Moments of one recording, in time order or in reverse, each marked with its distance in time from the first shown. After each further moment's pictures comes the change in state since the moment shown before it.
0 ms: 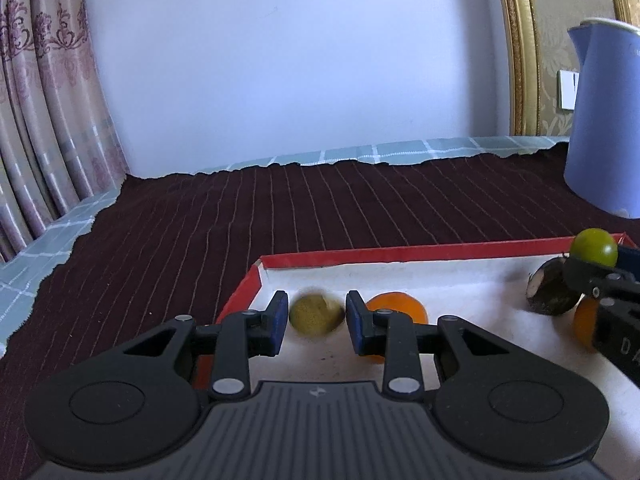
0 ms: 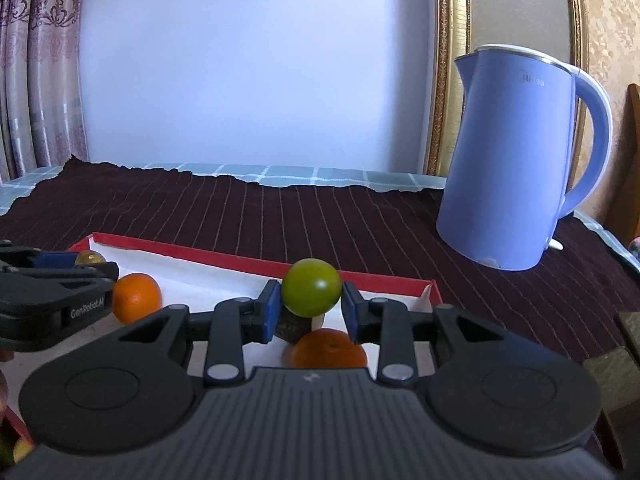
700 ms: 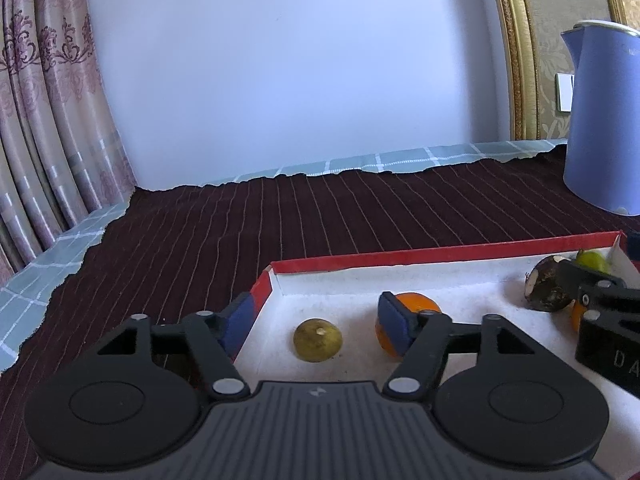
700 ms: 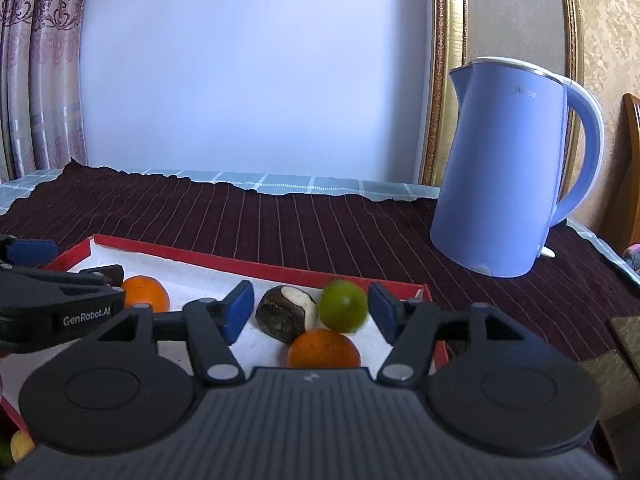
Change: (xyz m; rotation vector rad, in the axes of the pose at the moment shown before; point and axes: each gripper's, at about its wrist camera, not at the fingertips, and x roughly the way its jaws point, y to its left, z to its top) left arm -0.011 0.001 -0.002 0.013 -0.031 0.015; right arm -0.009 0.000 -0.003 -0.014 -0.033 -0.017
